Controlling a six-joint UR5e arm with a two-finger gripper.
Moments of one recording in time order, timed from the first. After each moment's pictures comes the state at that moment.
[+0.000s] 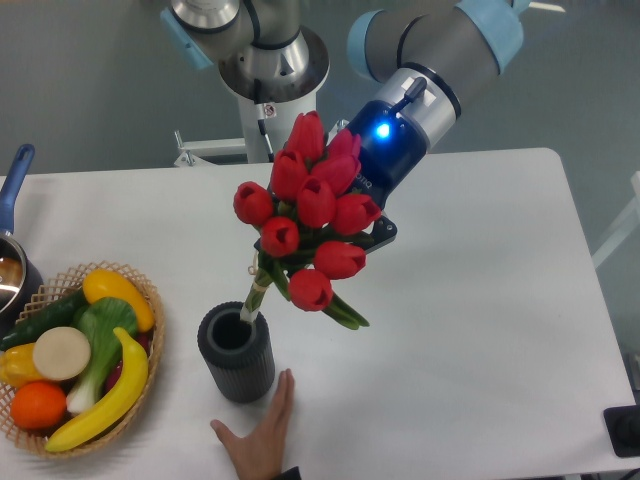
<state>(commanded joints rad) 2.67 -1.79 -1.61 -0.74 0.29 0.84</state>
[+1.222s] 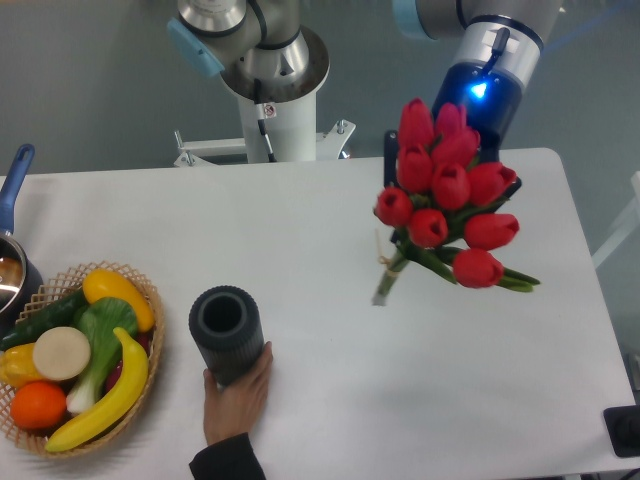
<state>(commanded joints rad) 2.80 -1.71 -1.65 -0.75 0.75 0.89</state>
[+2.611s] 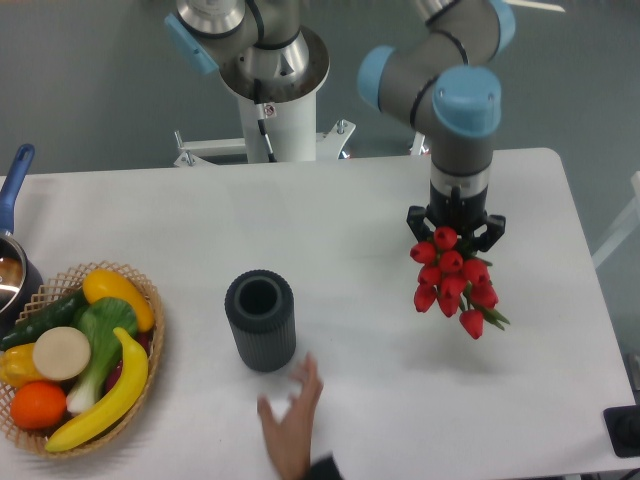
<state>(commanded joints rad) 2.73 -1.93 -1.84 -0.82 1.63 0.99</state>
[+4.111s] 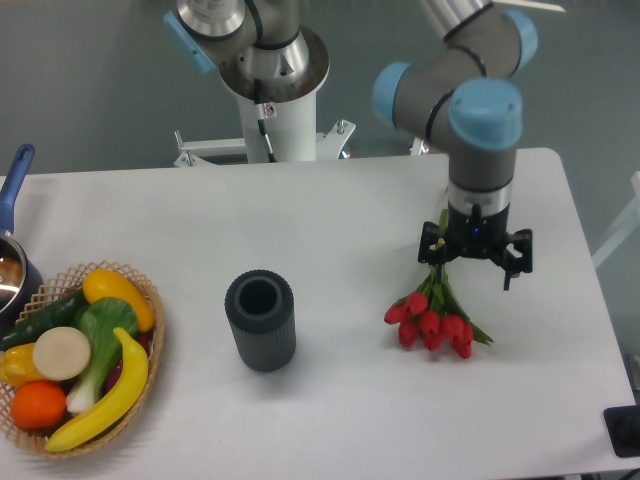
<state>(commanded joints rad) 2.77 -1.81 -1.67 -0.82 1.30 0.94</state>
